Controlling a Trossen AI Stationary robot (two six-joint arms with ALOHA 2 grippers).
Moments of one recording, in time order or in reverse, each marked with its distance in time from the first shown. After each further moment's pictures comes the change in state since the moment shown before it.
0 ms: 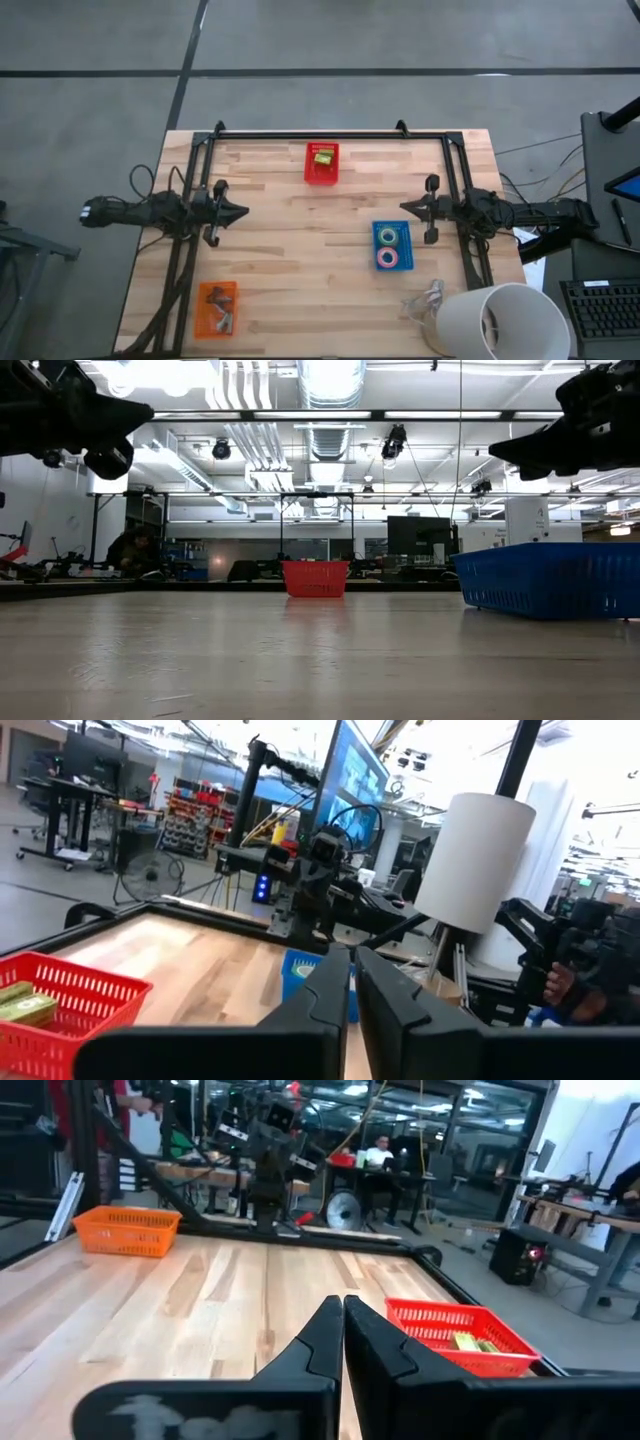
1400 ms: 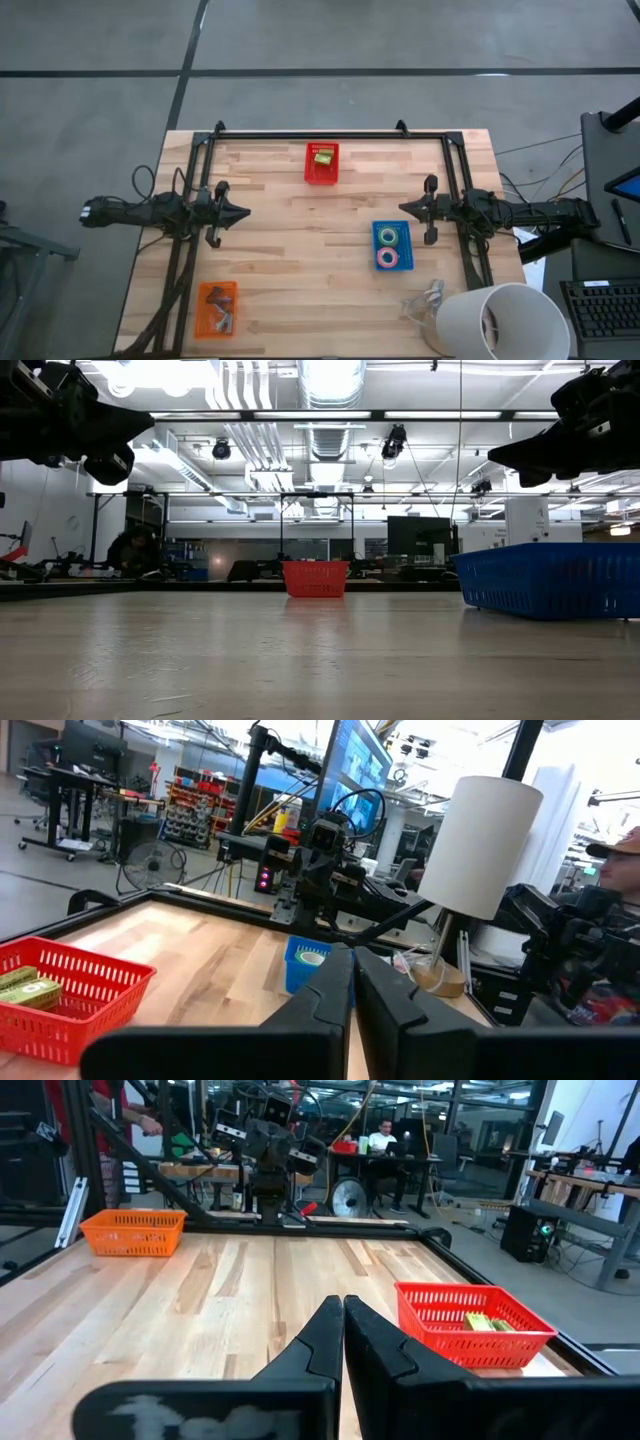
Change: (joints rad) left arm 0.000 0.020 -0.017 -0.021 0.001 -0.002; right arm 0.000 0.024 0.000 -0.002 0.001 0.074
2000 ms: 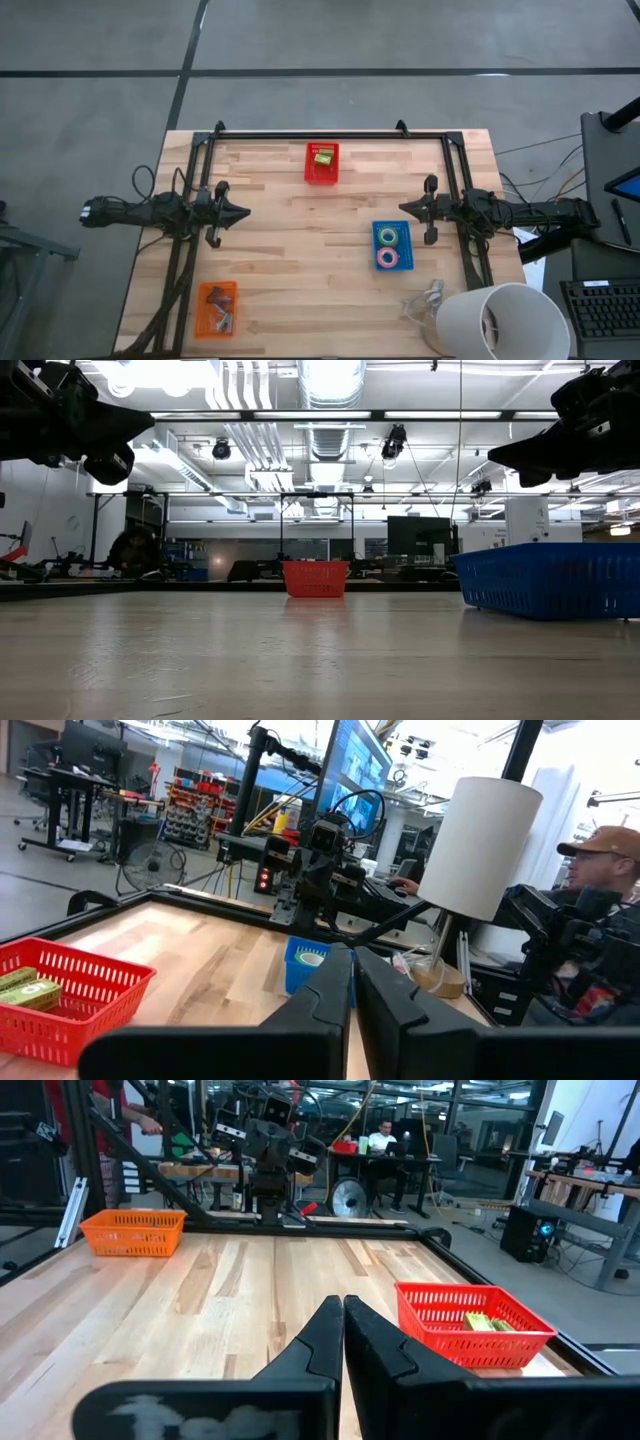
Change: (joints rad) left arm 0.000 0.000 -0.001 0.002 0.000 0.000; right arm 0.000 0.000 0.000 0.000 0.000 0.000
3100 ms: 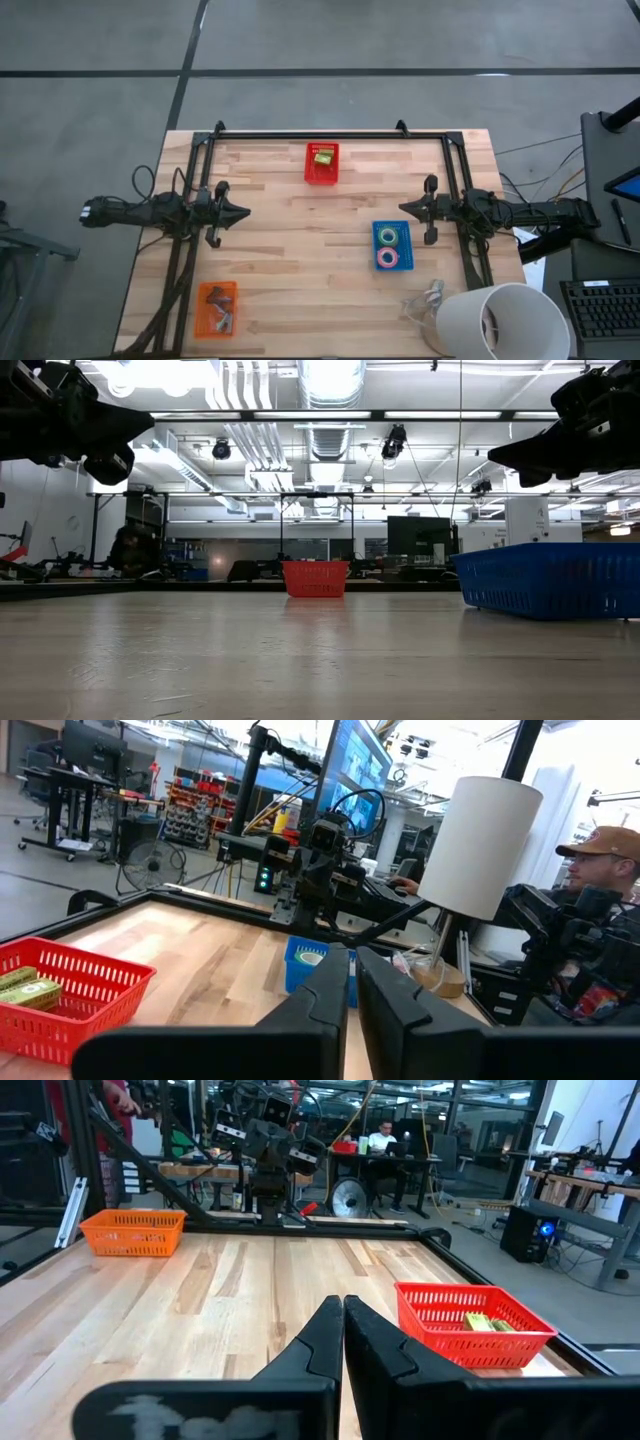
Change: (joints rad) left arm 0.000 0.000 0.000 -0.001 0.000 0.000; right arm 0.000 0.000 0.000 0.000 0.000 0.000
